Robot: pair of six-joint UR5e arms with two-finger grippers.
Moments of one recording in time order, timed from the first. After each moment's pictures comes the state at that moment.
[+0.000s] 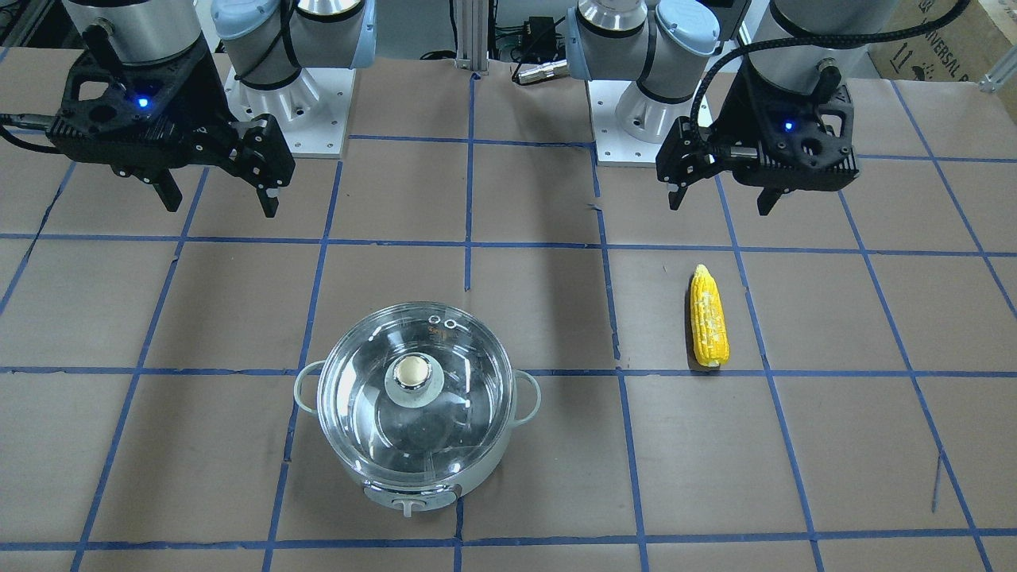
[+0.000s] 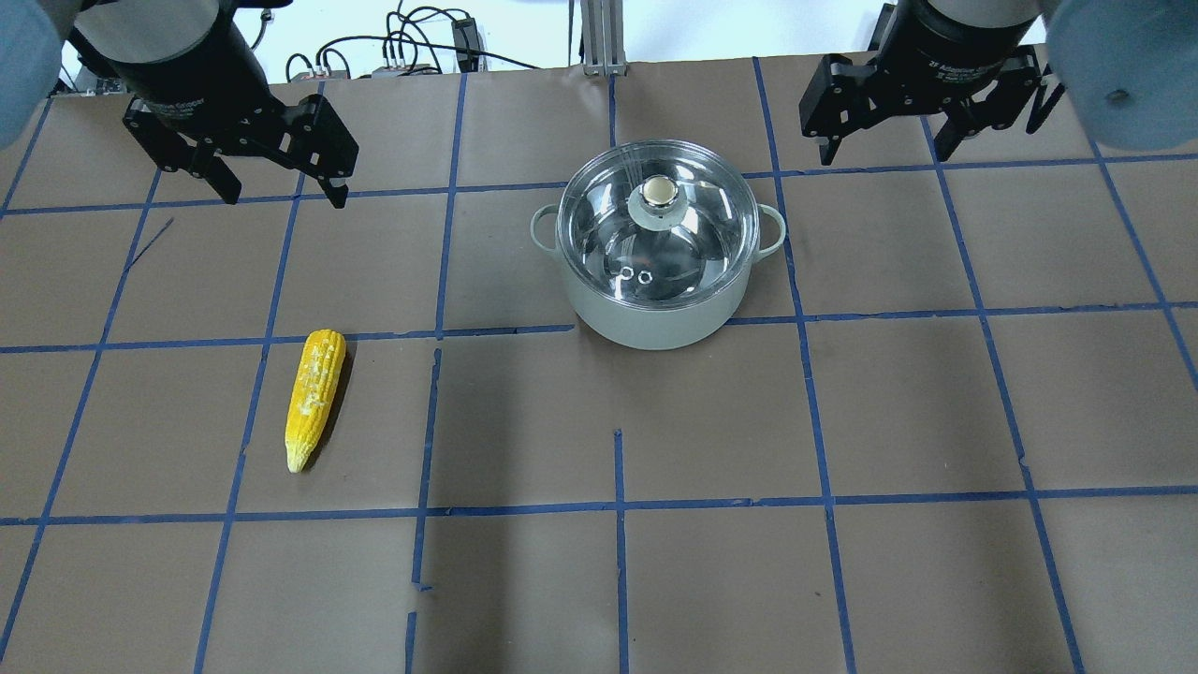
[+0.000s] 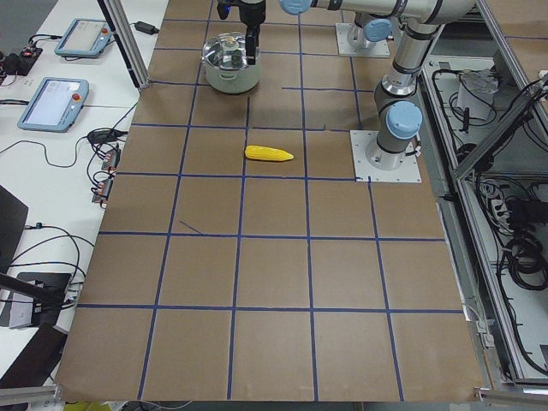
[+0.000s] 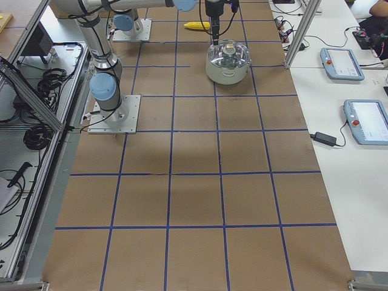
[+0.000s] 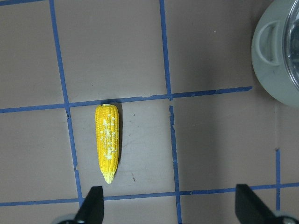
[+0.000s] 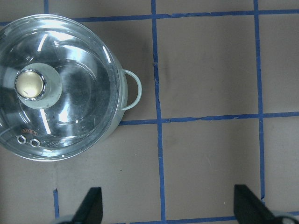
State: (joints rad) left arm -1.55 -1.61 -1.45 -1.64 1.60 0.10; right arm 1.61 -1.56 1.50 -1.65 -1.60 0.07
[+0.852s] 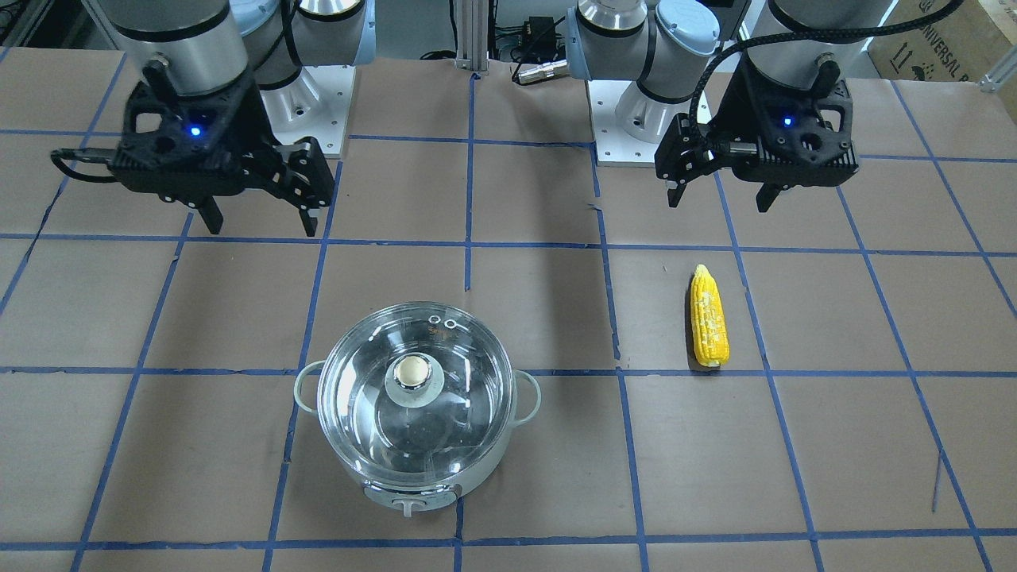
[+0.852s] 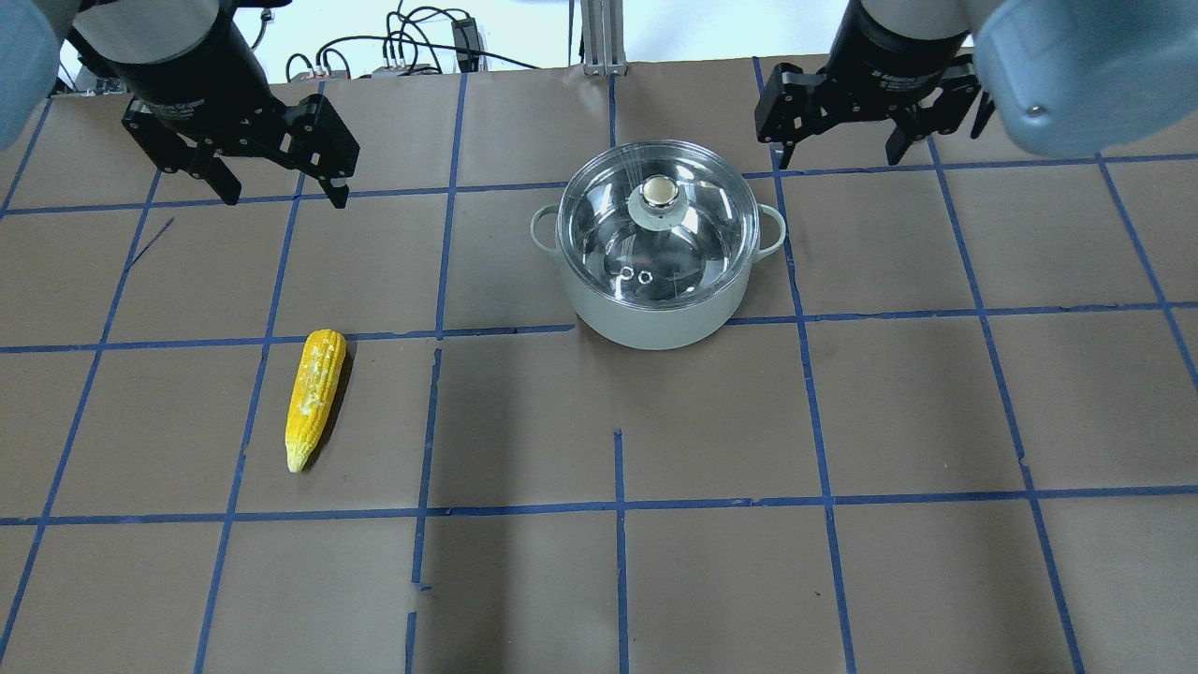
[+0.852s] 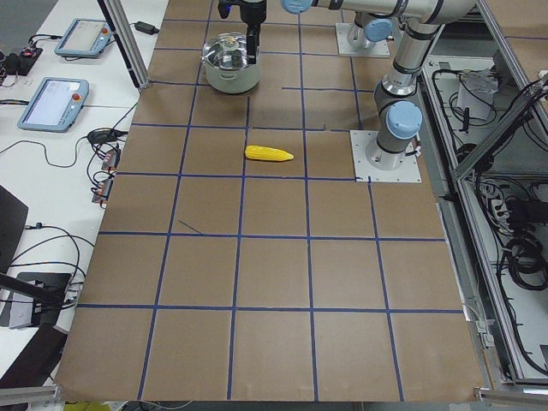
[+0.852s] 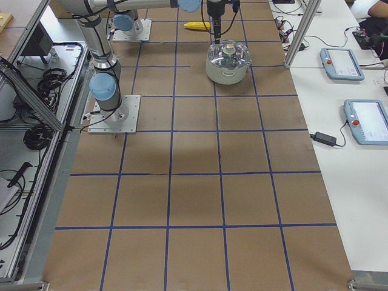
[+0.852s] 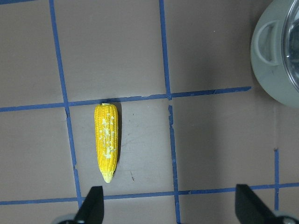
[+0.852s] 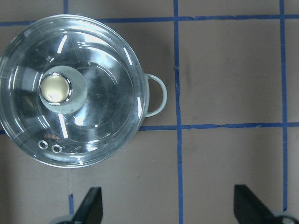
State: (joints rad) left arm -1.56 -1.60 -1.46 -1.65 1.60 0.09; right arm 1.69 -1.49 1.50 -1.72 -1.59 0.12
